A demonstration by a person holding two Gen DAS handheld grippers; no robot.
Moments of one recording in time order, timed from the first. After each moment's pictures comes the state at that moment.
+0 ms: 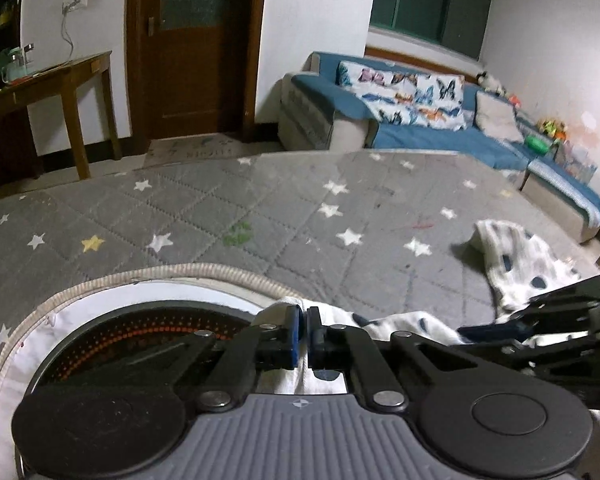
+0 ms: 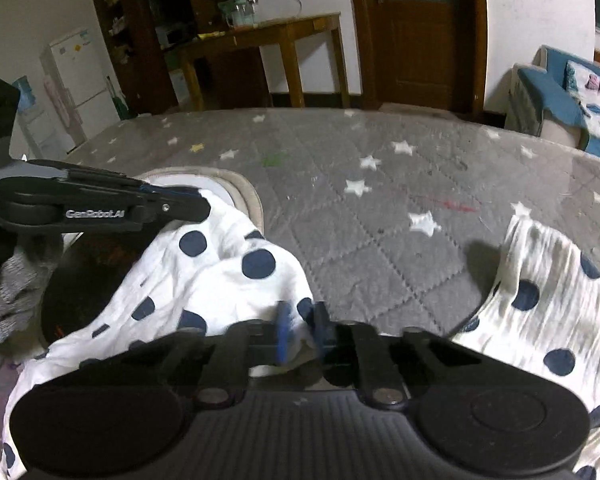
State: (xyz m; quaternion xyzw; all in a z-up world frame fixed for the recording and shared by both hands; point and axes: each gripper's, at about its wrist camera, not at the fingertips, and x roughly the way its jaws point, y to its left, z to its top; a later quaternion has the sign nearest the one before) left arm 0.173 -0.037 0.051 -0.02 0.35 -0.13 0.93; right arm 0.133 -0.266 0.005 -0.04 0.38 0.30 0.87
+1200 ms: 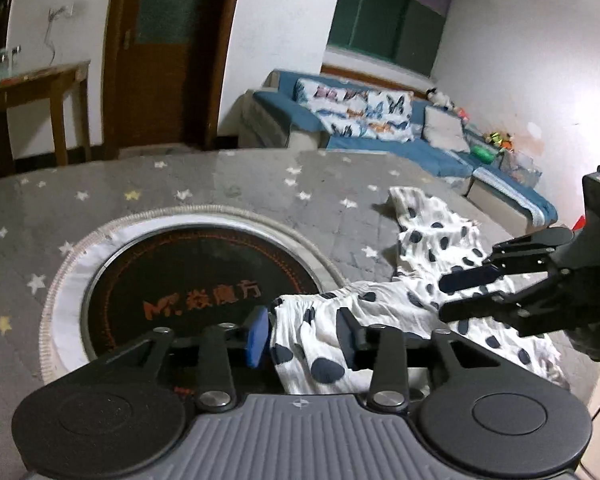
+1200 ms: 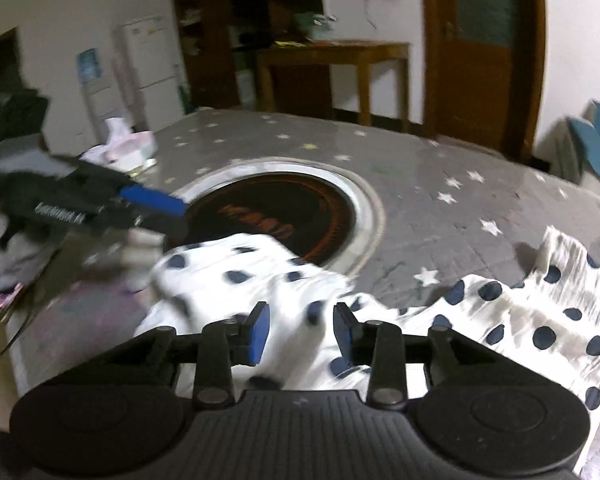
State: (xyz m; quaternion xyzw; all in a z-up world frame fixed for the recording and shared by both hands) left arm 0.037 0.020 0.074 -0.03 0.35 -0.19 0.92; right arm 0.029 -0.256 0.046 -0.08 0.36 0.37 0.85
